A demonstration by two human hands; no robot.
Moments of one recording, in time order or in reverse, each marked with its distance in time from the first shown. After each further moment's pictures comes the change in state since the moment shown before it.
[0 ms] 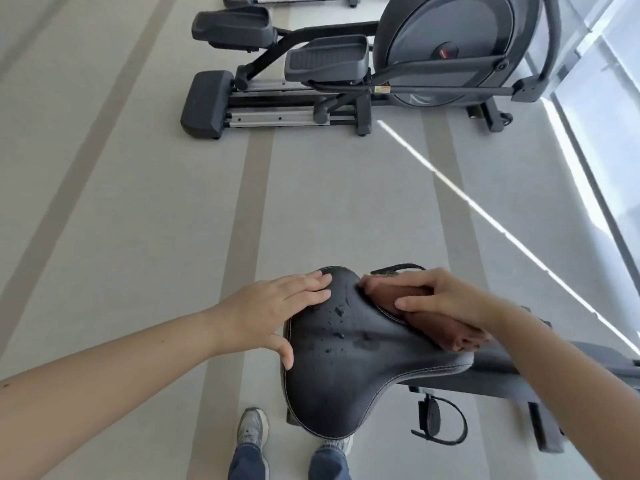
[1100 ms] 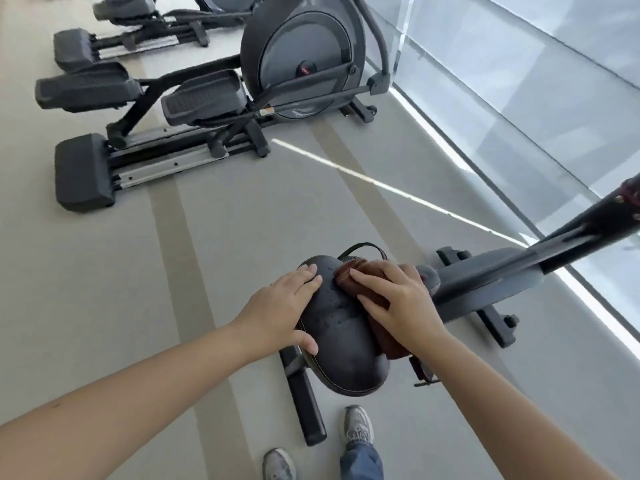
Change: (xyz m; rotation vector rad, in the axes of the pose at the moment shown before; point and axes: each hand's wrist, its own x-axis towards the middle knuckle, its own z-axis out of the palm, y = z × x) left_hand 0.005 -0.012 0.002 0.169 -0.030 0.128; right_hand -0.022 -0.043 0.144 -0.557 1.059 0.028
